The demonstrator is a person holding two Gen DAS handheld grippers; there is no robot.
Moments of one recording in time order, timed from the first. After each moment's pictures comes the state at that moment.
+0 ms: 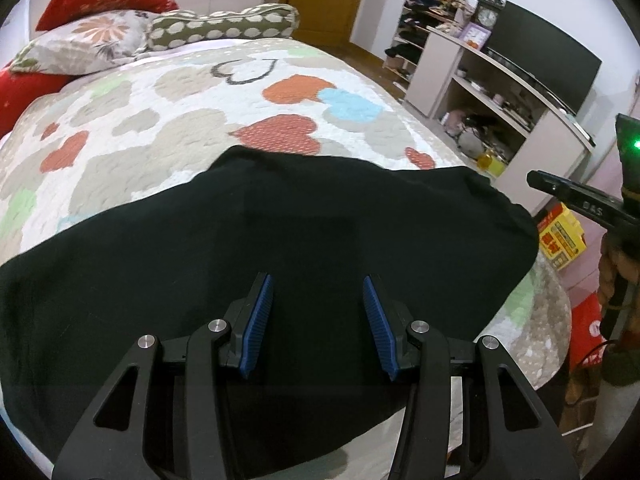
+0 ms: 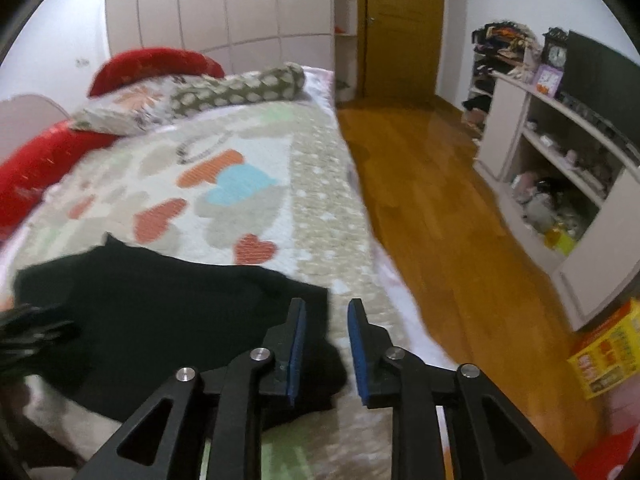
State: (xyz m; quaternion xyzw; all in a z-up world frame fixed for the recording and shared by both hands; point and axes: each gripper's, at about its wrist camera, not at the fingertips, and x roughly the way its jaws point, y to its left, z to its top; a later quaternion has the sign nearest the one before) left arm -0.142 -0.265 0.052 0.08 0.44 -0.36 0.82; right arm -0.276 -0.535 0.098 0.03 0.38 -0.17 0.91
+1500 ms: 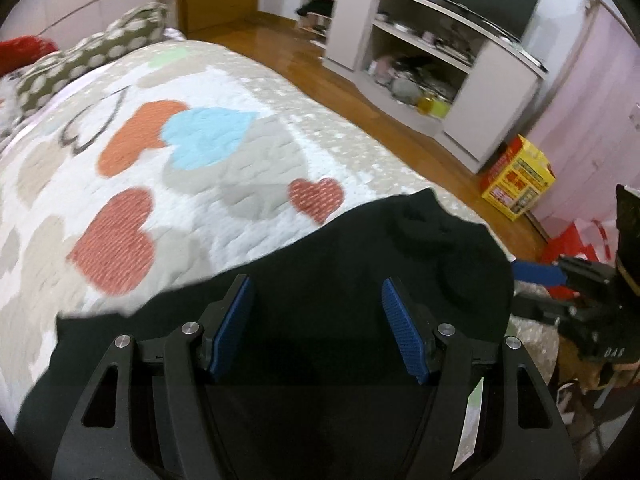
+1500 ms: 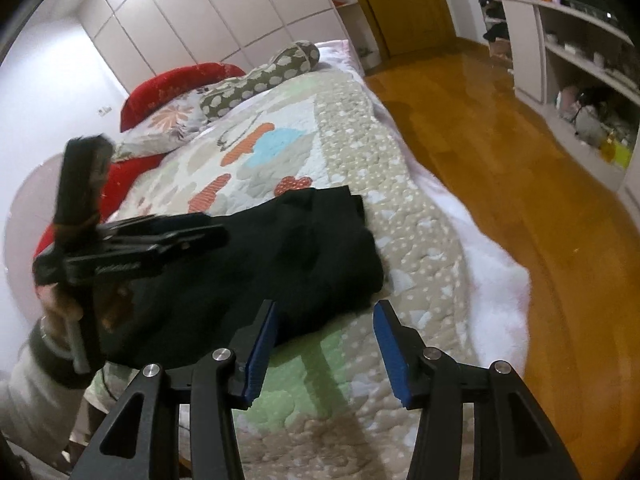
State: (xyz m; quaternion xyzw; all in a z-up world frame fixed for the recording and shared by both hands) left arm -0.112 -0.420 0.056 0.18 0.45 -0.48 0.73; right arm -0.325 -0.553 0.052 0.20 0.38 -0.07 0.90
